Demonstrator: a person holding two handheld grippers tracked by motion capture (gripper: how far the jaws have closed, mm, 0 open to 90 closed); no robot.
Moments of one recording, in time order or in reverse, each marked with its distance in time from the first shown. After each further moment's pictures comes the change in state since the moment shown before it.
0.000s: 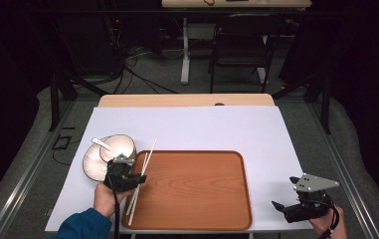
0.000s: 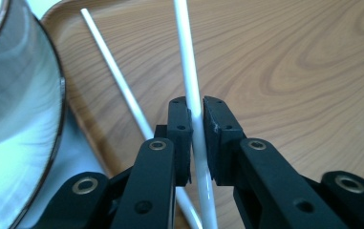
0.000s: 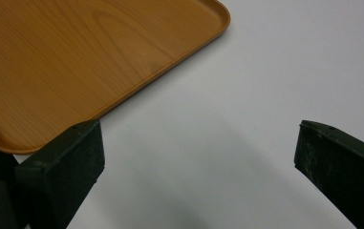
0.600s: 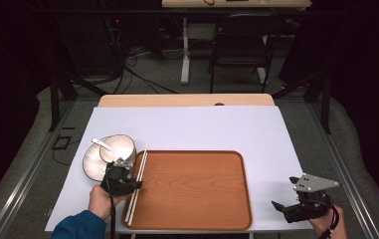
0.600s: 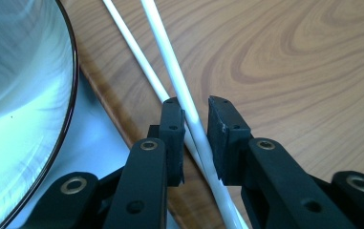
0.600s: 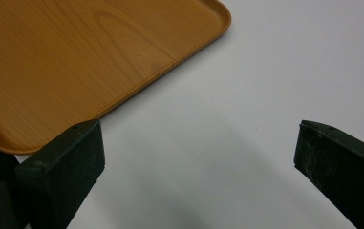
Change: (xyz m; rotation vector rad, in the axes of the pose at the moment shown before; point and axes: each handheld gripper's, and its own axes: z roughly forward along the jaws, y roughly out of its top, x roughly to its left) left arm 0.003 -0.010 -0.001 0.081 0.039 0.043; right arm 0.000 0.000 0.000 0.000 0.001 0.000
